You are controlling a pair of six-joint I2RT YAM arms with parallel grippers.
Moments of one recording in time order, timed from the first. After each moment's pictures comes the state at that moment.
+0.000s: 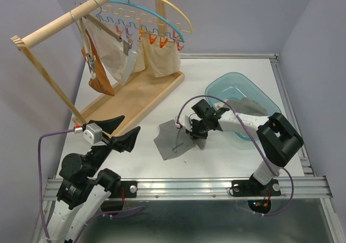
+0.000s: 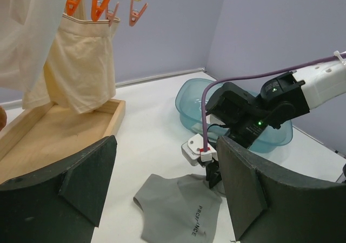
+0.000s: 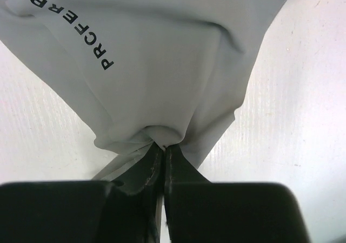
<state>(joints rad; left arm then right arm) -0.52 0.07 0.55 -0.23 0.11 -0.20 0.72 1.67 0.96 -0.41 -0.35 -0.71</state>
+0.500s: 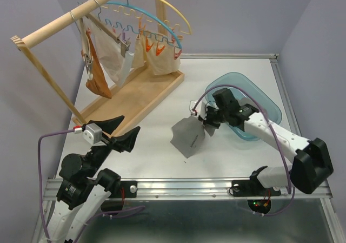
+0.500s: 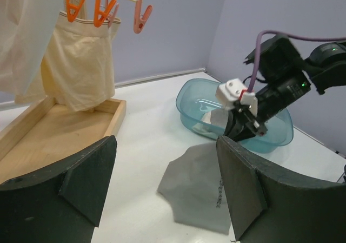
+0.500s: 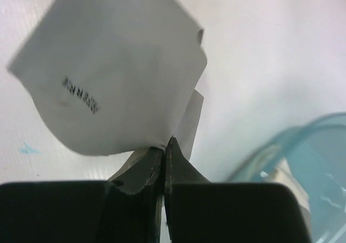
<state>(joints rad) -0.52 0.06 0.55 -0.23 0.10 -0.20 0.63 1.37 0.96 -0.50 -0.34 -0.73</state>
